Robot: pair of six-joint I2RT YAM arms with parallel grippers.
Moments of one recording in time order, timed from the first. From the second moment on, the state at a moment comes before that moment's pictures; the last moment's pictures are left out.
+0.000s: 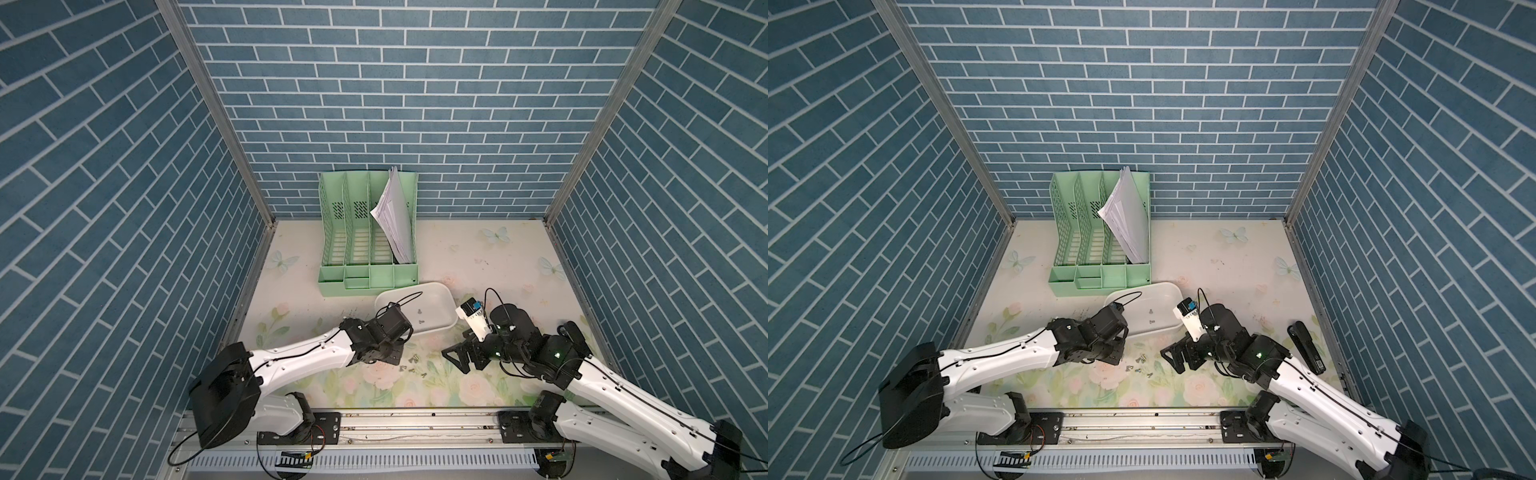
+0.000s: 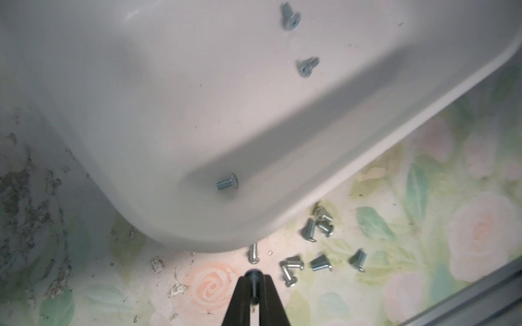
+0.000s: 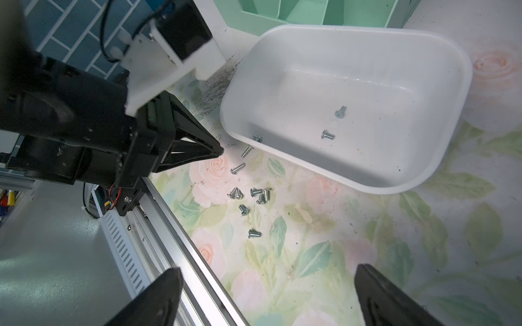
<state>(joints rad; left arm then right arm) -0.98 1.31 0.81 -0.60 -0.08 -0.64 0.87 0.80 0.65 -0.59 -0.23 0.30</state>
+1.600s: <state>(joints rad) -0.87 0.92 0.89 -0.76 0.03 -0.59 1.16 1.14 0.63 -0.49 0.07 0.34</state>
